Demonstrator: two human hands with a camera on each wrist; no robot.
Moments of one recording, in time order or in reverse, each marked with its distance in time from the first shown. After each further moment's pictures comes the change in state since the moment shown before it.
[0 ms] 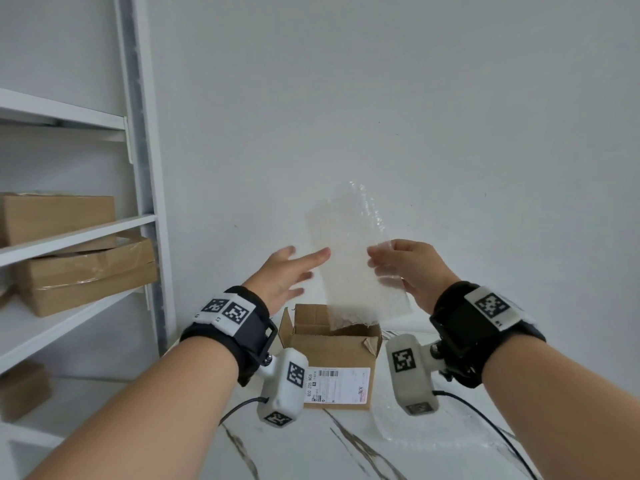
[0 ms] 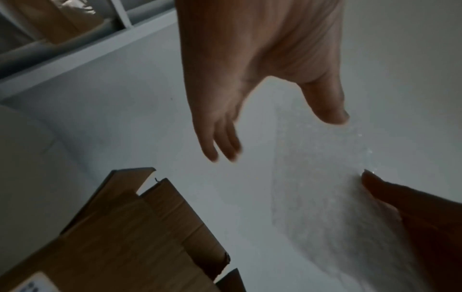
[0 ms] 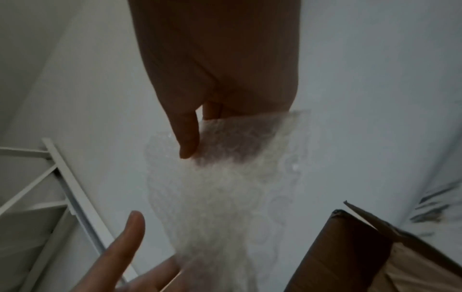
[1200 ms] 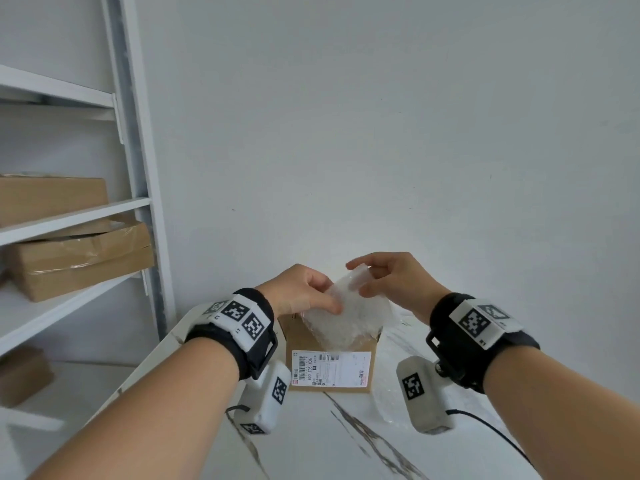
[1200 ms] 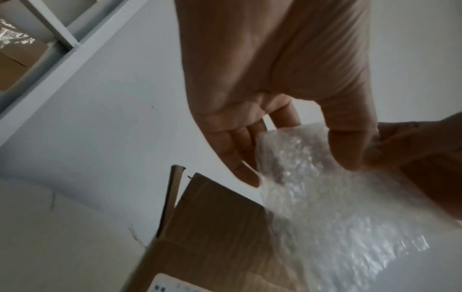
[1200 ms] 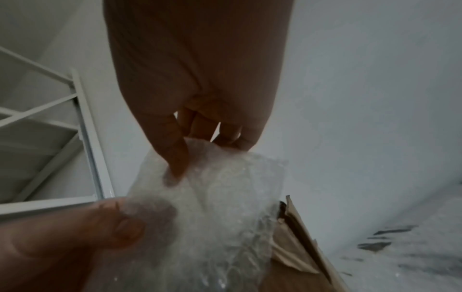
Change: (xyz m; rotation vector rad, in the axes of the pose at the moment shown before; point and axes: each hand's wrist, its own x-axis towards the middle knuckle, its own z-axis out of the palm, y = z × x) left_hand 0.000 -0.031 0.008 0.556 -0.257 0.003; right_hand -0.005 0.038 0.011 -0.312 -0.175 -0.076
